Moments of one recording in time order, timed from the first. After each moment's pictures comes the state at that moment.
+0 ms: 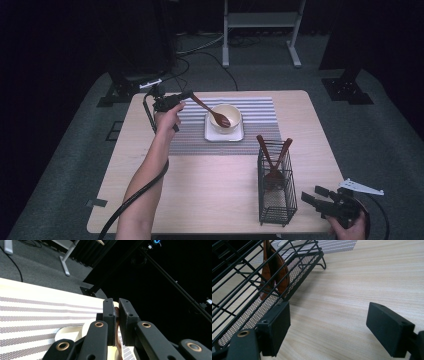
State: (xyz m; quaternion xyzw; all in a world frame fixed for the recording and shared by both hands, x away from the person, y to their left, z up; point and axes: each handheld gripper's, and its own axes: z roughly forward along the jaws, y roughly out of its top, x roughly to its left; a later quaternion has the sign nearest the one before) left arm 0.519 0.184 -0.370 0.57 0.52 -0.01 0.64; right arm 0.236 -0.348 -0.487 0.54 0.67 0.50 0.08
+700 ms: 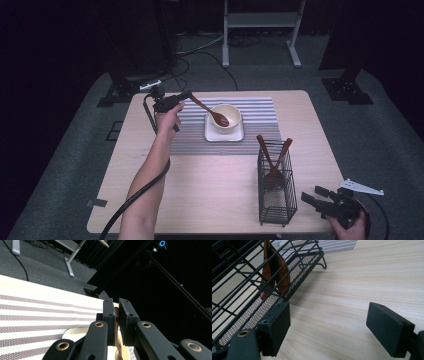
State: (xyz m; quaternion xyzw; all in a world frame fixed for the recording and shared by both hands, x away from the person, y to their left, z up) left arm 0.524 0.186 -0.379 0.56 0.53 0.00 0.64; right arm 0.236 -0.348 -0.487 0.54 0.67 0.50 0.08
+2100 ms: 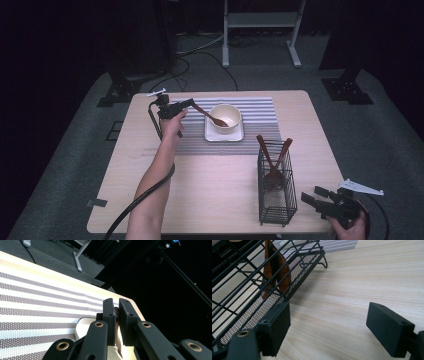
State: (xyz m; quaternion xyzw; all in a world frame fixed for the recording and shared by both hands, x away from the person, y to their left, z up) left arm 0.529 0.180 -0.415 0.56 0.56 0.00 0.61; right arm 0.235 -0.348 -0.487 0.54 0.68 0.50 0.07
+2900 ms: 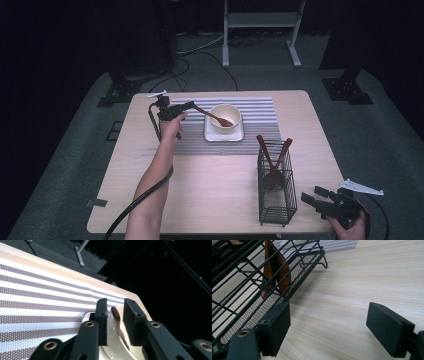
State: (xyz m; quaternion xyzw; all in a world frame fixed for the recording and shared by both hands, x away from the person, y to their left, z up) left arm 0.529 0.182 -0.421 0.58 0.56 0.00 0.60; right arm 0.235 -0.348 -0.488 0.54 0.68 0.50 0.07
